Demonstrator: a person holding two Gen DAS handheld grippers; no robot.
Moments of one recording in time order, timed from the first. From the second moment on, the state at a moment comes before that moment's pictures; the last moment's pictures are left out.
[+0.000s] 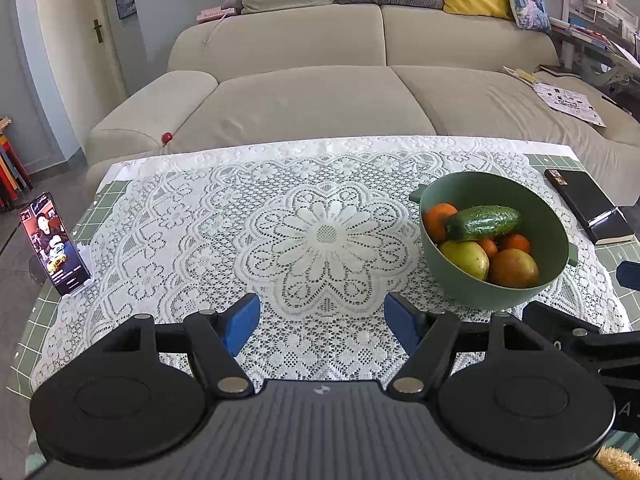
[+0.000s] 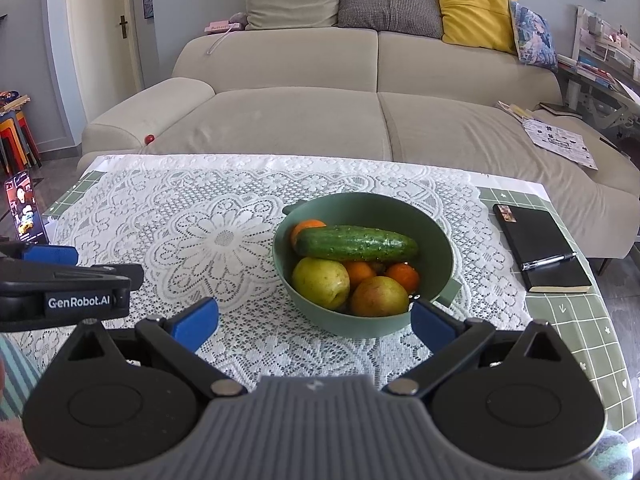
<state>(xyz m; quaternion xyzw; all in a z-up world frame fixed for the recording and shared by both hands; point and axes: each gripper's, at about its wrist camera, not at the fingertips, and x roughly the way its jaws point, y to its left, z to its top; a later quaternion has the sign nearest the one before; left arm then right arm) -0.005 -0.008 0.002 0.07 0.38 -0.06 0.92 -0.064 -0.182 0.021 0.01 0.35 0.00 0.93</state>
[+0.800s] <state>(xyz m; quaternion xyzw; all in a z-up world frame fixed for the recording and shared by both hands) -0.005 -0.007 0.002 0.07 0.38 -0.05 0.92 -0.064 -0.183 0.017 0.01 0.36 0.00 0.93</state>
